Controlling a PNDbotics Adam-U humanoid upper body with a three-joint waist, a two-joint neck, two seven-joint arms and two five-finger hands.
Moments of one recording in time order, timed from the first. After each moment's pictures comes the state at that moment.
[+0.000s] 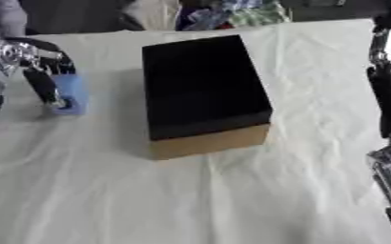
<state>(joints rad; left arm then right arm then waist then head) -1.15 0.51 -0.19 -0.94 -0.99 0.08 -0.90 -0.44 -0.39 0.17 -1.98 0.05 0.05 -0.67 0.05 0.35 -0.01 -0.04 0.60</state>
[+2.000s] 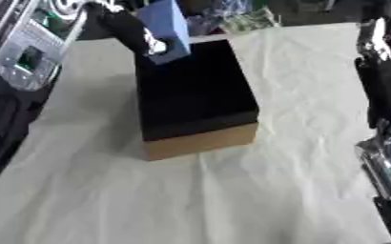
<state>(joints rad) -1.22 0.33 -0.36 -1.40 -0.66 0.36 -0.66 -0.45 -0.38 0.17 -1.98 0.05 0.04 -0.66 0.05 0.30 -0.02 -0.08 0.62</state>
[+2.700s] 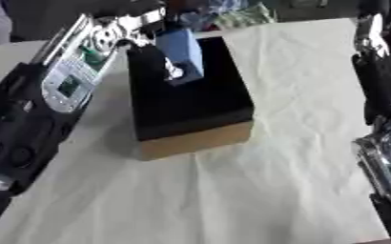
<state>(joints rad) -1.18 0.27 -0.40 -1.23 -0.65 0.27 -0.56 -0.47 -0.38 0.17 -1.98 0.05 0.04 -0.65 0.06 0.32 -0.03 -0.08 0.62</state>
